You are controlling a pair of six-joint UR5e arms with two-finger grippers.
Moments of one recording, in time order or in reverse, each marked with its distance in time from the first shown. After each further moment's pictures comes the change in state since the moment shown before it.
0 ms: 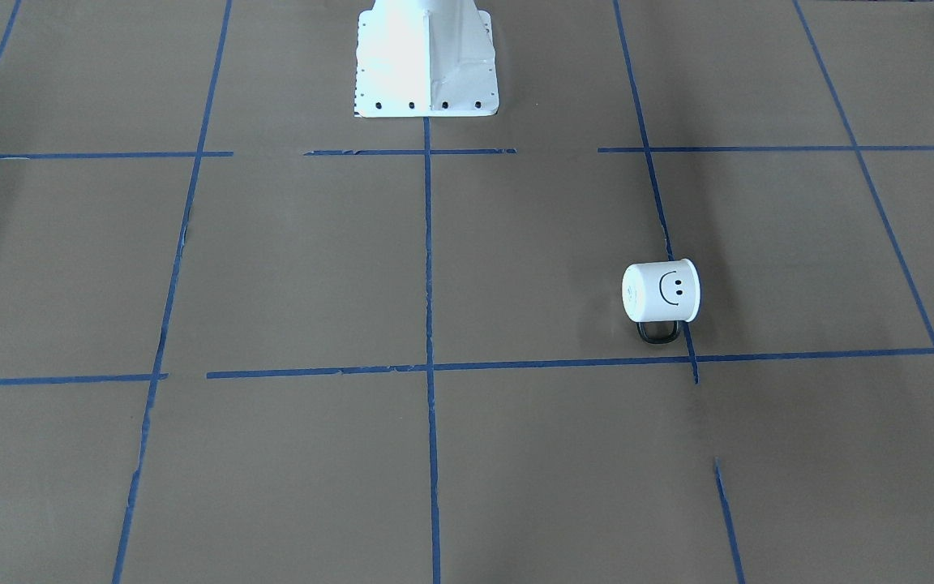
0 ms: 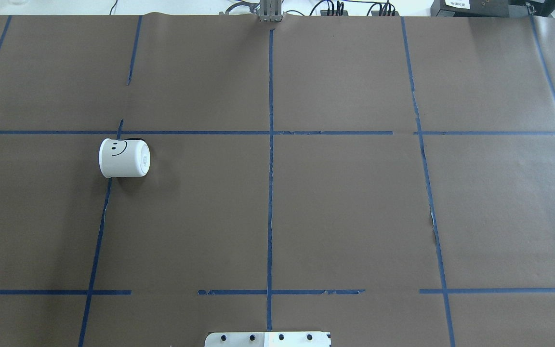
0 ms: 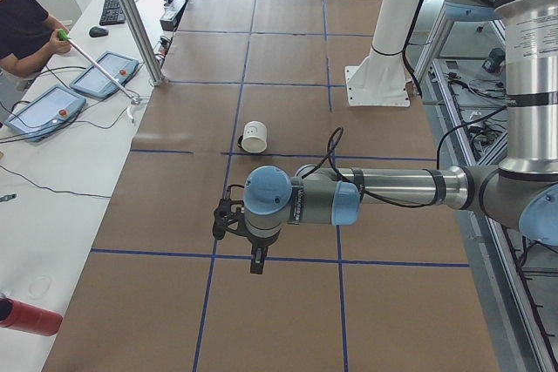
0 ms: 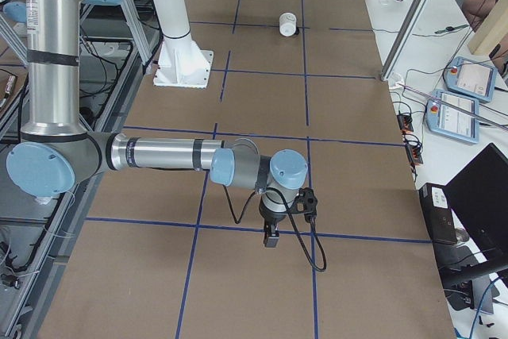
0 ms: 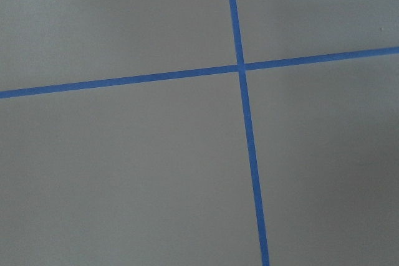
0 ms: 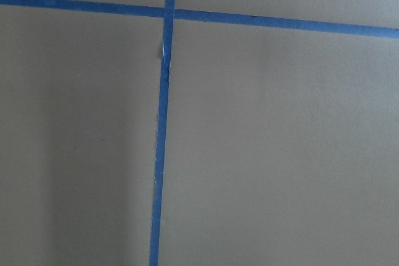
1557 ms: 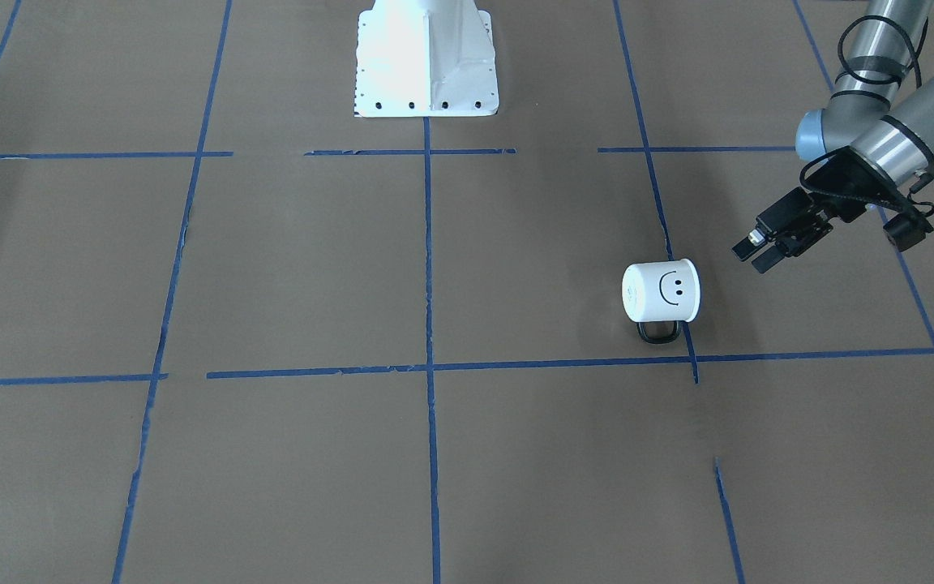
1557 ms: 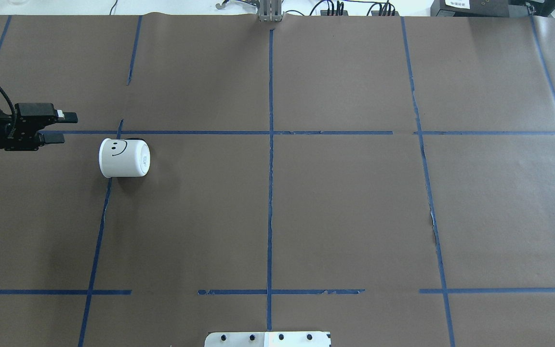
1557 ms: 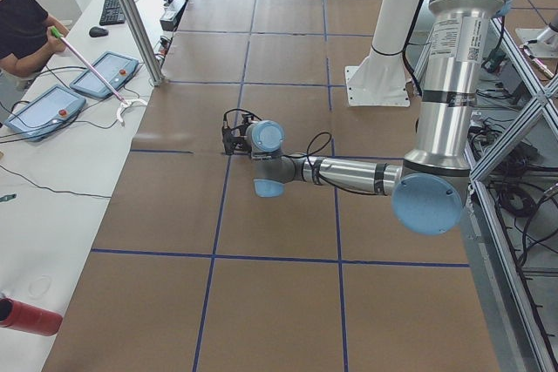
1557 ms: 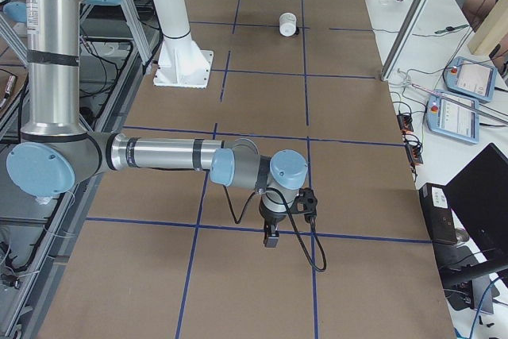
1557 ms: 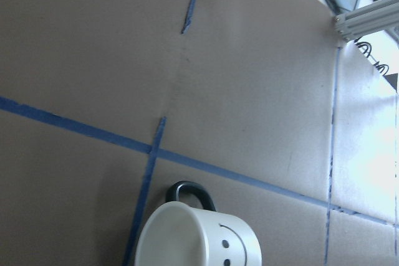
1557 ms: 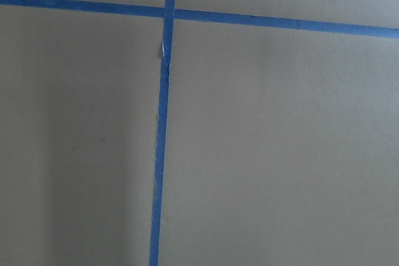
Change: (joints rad) left arm 0.669 -0.252 0.283 -1.526 0.338 -1.755; right arm 0.000 0.000 0.000 0.000 0.000 0.000
